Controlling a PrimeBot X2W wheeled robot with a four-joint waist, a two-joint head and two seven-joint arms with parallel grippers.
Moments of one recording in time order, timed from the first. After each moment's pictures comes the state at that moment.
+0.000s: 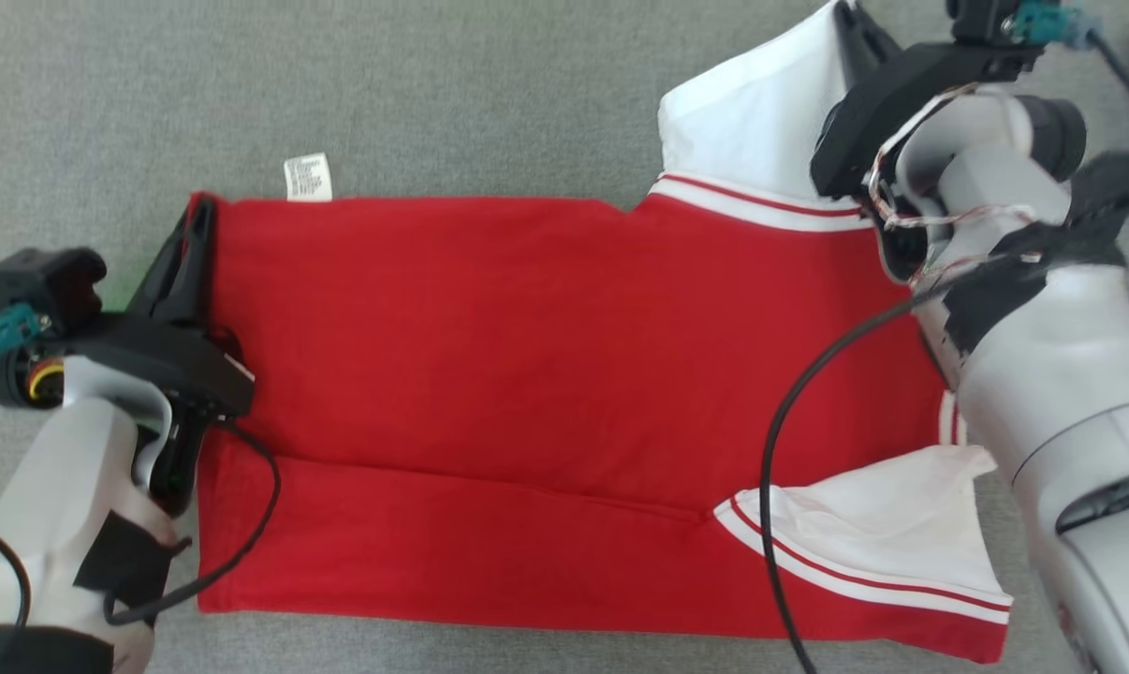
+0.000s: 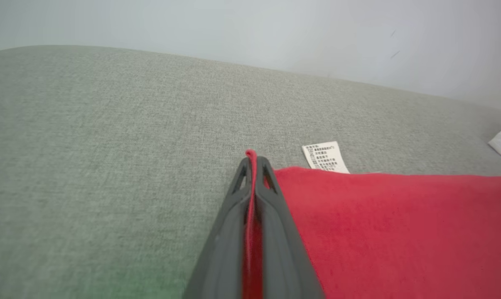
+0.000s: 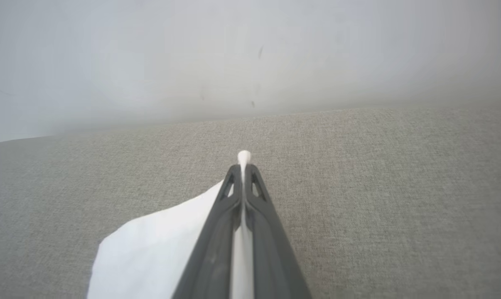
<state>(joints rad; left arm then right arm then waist) -0.89 0.26 -0.29 0.72 -0.53 -0.13 -0.24 -1.35 -0.15 0.51 1.25 0.51 0.13 -0.15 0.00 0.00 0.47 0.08</state>
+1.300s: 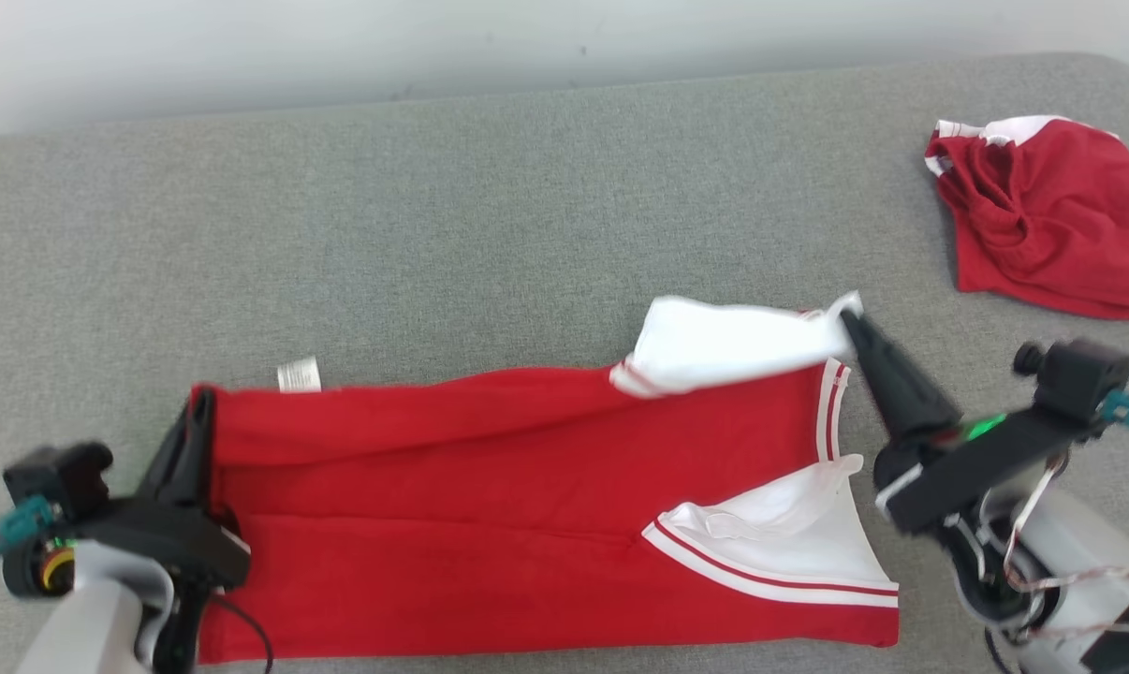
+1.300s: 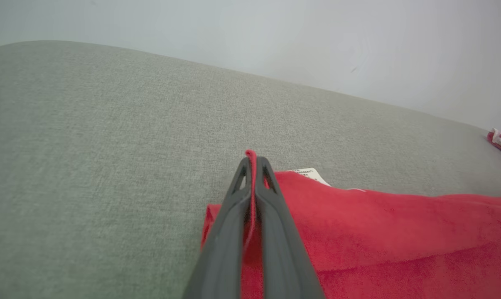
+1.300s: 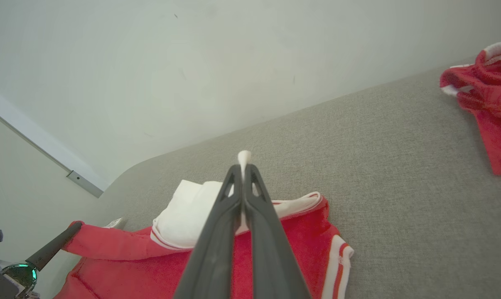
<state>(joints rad) -0.59 0.30 -0.26 0.61 -0.59 -0.11 -0.26 -0.55 -0.60 0.82 0.20 1.12 0.13 -0.26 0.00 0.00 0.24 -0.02</state>
